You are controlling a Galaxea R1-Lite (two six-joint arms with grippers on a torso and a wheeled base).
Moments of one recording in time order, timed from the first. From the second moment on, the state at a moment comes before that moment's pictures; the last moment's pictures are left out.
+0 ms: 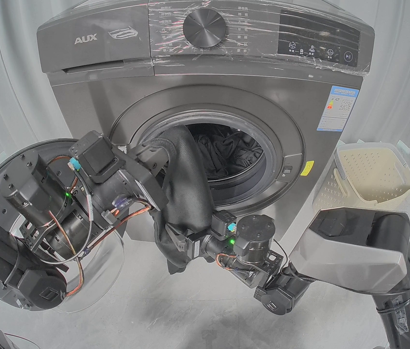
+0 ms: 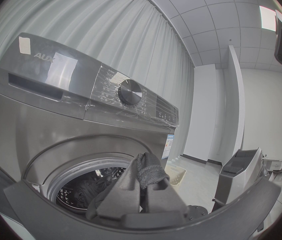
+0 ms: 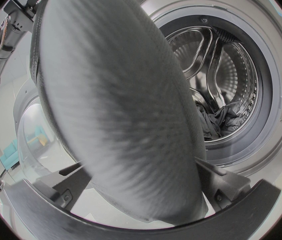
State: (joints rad) left arm -0.60 1.75 -0.58 -1.55 -0.19 -0.06; right arm 0.80 2.46 -1.04 -1.43 -0.11 0.11
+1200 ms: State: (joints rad) left arm -0.53 1.86 -0.40 -1.55 -0.23 0.00; right arm 0.62 2.11 -0.80 -1.43 -0.16 0.13
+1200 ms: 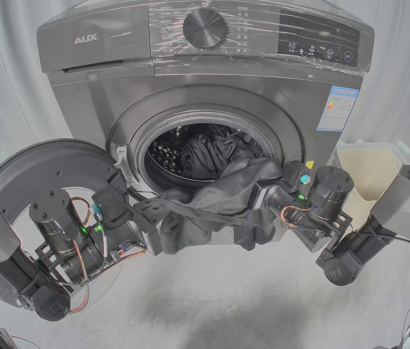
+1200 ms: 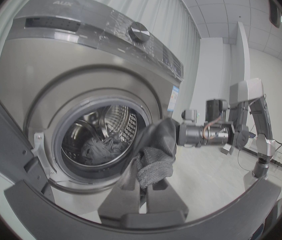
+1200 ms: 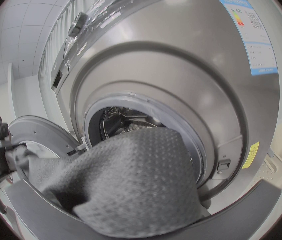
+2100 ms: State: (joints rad) left arm -0.54 1.92 -0.20 -1.55 -0.34 0.07; right arm 0.65 2.05 -0.80 -1.43 -0.17 0.14
